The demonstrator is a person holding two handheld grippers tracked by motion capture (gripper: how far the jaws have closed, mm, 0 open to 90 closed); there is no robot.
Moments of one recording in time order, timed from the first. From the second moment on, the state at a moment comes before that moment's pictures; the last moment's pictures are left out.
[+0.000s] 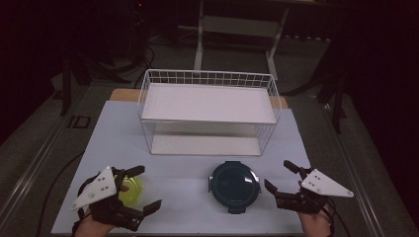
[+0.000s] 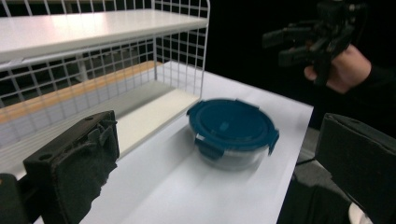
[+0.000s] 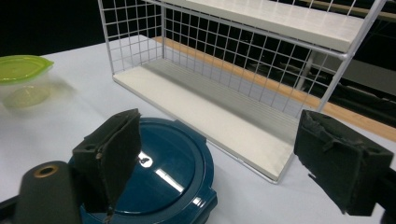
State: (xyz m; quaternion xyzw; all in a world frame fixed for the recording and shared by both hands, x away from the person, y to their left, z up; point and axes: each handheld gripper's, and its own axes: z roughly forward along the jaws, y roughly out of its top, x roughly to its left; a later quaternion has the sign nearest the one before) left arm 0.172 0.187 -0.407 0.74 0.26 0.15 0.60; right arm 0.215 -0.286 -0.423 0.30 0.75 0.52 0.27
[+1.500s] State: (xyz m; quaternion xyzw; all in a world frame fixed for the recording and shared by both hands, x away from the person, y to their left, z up) left arm 0.267 0.068 -0.476 0.75 0.39 -0.08 0.53; right arm 0.260 -0.282 -0.454 0.41 0.78 0.46 0.07
